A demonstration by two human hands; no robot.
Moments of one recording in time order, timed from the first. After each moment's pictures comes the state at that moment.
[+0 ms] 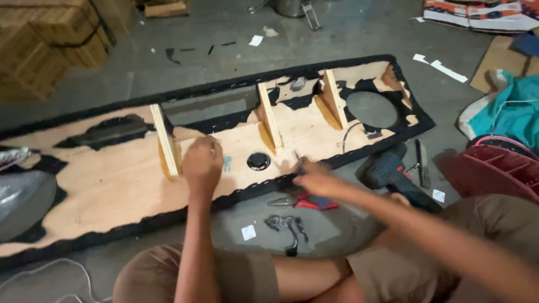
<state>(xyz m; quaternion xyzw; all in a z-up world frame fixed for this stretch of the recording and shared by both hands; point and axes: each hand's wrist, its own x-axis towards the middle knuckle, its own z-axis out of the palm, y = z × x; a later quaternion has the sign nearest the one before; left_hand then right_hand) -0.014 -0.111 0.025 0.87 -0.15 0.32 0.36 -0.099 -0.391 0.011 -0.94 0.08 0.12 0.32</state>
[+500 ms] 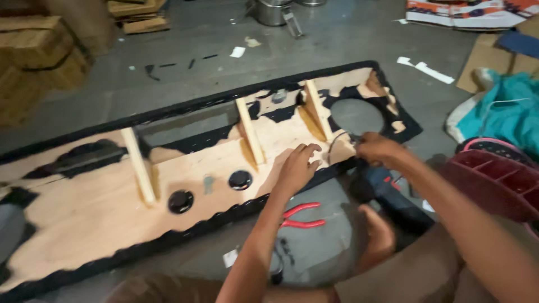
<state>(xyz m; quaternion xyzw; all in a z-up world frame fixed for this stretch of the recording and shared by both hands) -0.014 -0.350 -0.023 0.77 -0.38 0.00 0.51 -0.047 -0.636 -0.003 -0.88 0.26 0.12 0.39</state>
